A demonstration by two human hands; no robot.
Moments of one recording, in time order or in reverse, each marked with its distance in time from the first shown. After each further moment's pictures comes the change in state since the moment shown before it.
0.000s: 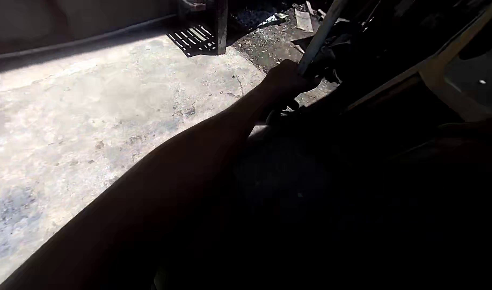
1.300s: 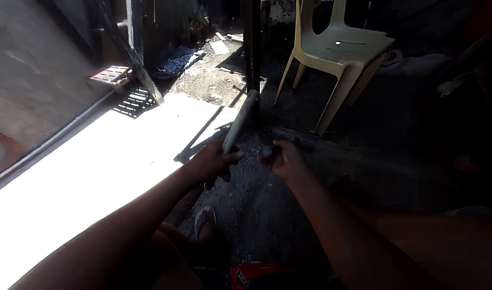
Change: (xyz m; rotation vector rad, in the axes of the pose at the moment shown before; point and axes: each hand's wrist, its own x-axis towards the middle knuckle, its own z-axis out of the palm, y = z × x) left_hand -0.080 0.058 0.125 0.106 -0.407 -0.119; right_hand 0.008 0.060 0.107 1.611 0.350 0.907
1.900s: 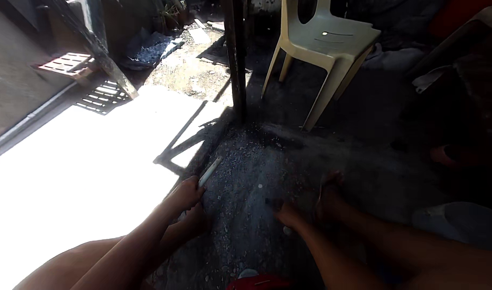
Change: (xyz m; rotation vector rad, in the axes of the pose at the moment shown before) left_hand 0.071 -0.165 0.015 0.417 -0.027 -0.392; right_hand 0.083 0.104 -0.172 -1.697 0.060 0.325
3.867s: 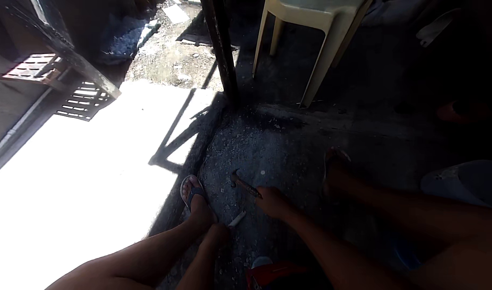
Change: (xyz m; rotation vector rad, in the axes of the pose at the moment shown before) left_hand 0.025 -0.057 0.181 0.166 -0.413 -0.266; right_hand -0.040 -0.069 0.010 0.004 0.008 -0.428
